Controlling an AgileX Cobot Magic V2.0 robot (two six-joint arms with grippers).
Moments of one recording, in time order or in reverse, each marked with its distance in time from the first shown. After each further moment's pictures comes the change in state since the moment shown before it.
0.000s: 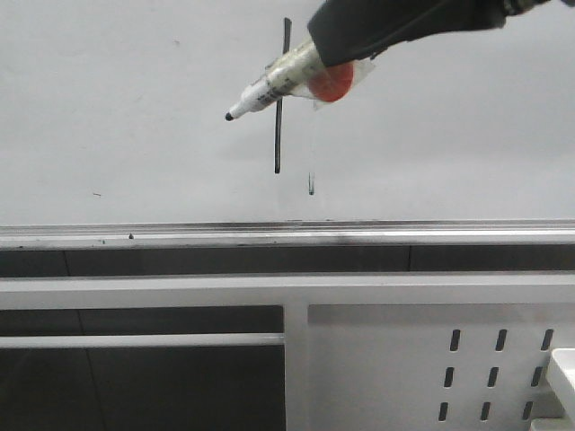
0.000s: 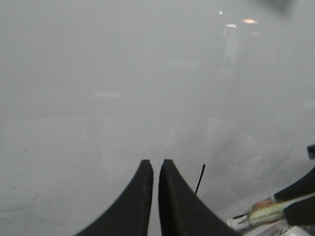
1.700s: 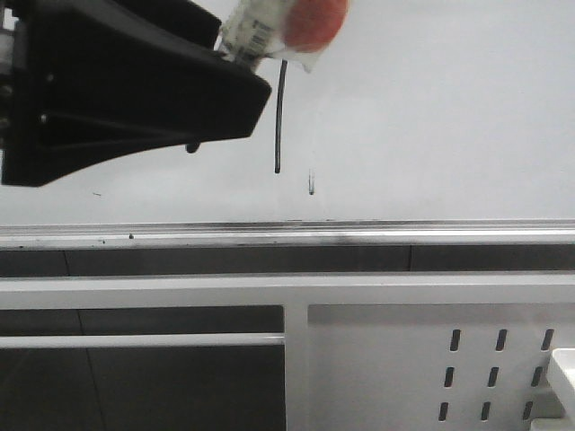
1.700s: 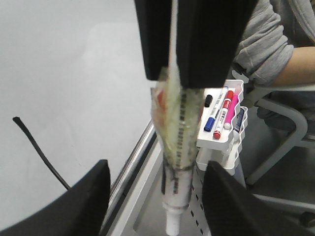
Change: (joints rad) left arm -0.335 0.539 -0.071 0.524 -0.162 0.005; right arm 0.036 0.199 -0.554 0.077 0.821 0.000
